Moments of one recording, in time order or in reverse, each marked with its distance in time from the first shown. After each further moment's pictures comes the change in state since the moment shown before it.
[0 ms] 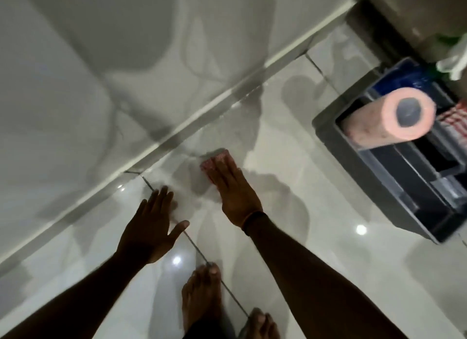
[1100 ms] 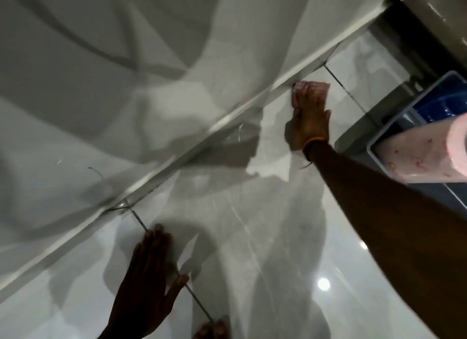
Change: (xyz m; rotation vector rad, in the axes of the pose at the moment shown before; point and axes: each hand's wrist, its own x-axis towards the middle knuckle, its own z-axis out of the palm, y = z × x) left_hand 0.003 -0.022 0.067 -0.059 0.281 0.124; right_hand 0.164 0.175 -0.115 -0.088 0.270 0.503
